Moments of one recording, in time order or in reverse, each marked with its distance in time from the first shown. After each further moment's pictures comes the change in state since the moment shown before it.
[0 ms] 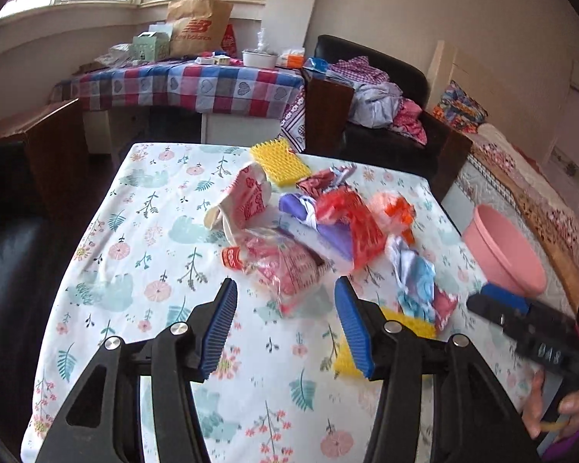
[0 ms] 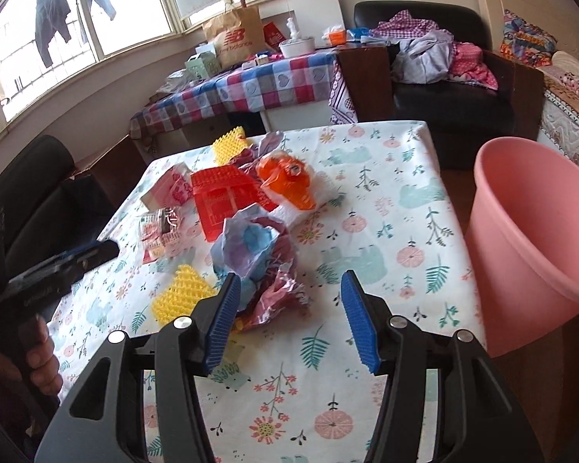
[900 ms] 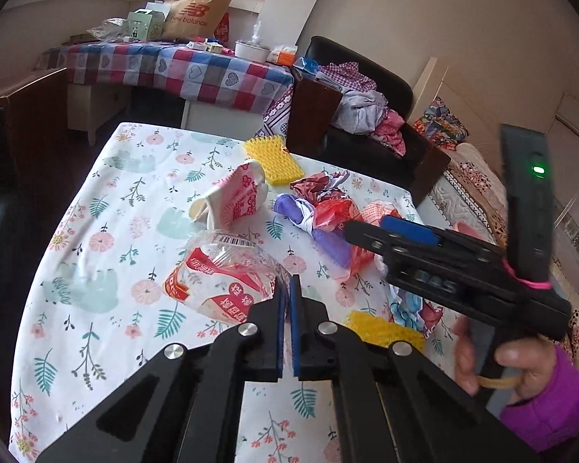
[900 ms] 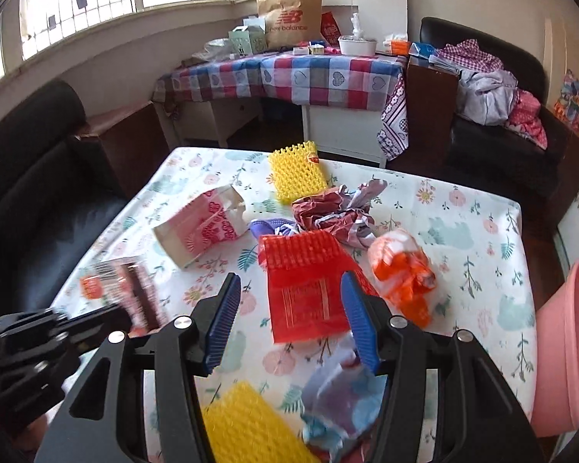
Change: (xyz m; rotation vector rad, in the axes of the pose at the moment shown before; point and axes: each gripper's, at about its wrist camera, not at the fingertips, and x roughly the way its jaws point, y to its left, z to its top) left arm 0.013 0.031 0.001 -0.077 0.011 -0.154; right arm 0.096 0.094 0.075 -0.231 0.054 -0.038
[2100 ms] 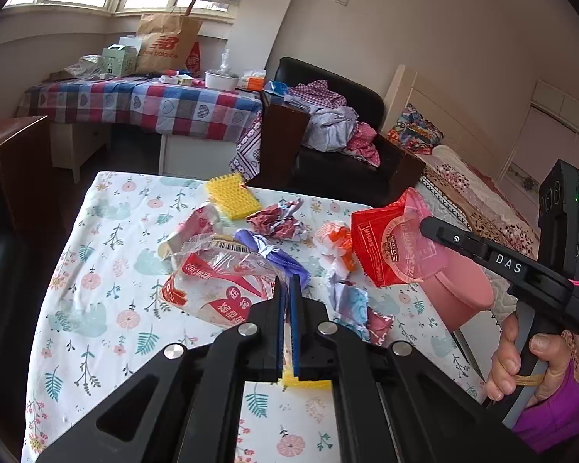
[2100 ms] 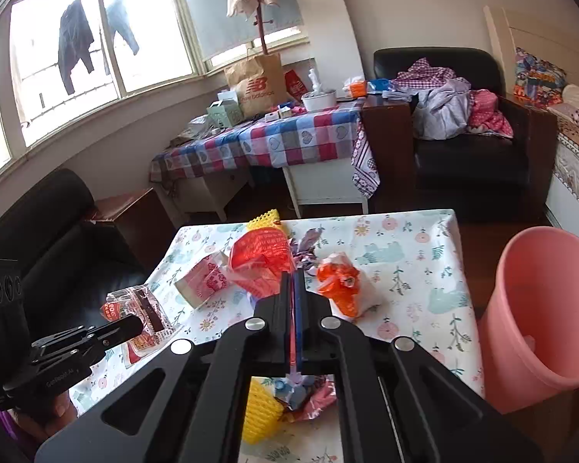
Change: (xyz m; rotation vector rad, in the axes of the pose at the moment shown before) left arm -0.038 -0.048 0.009 0.107 -0.079 -0.045; right arm -0.121 -0.072 -0.028 0.226 -0.249 0.065
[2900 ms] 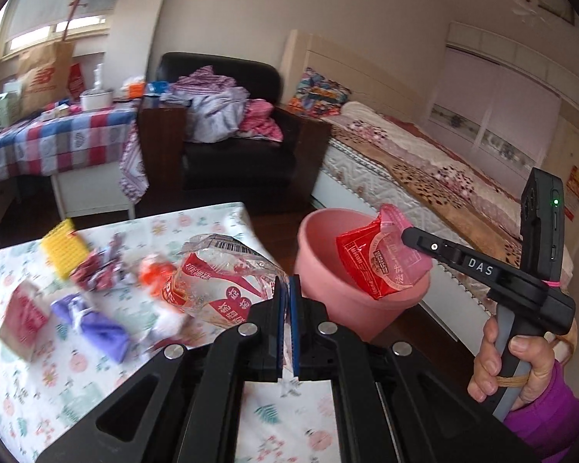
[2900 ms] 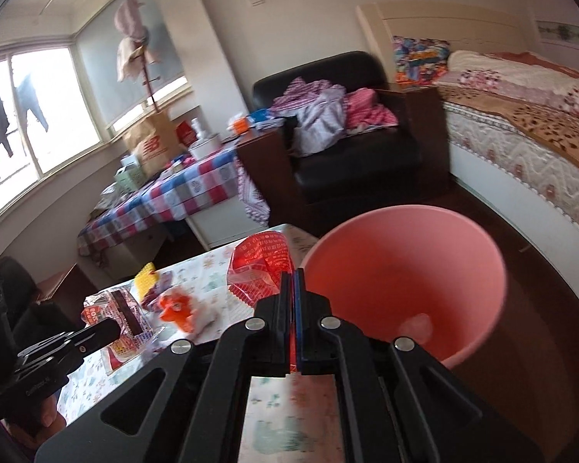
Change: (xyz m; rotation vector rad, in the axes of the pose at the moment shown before) left arm 0.091 -0.165 0.027 0.274 0.075 -0.260; right arm -0.083 -0.160 -0.023 0.283 -0.140 -0.282
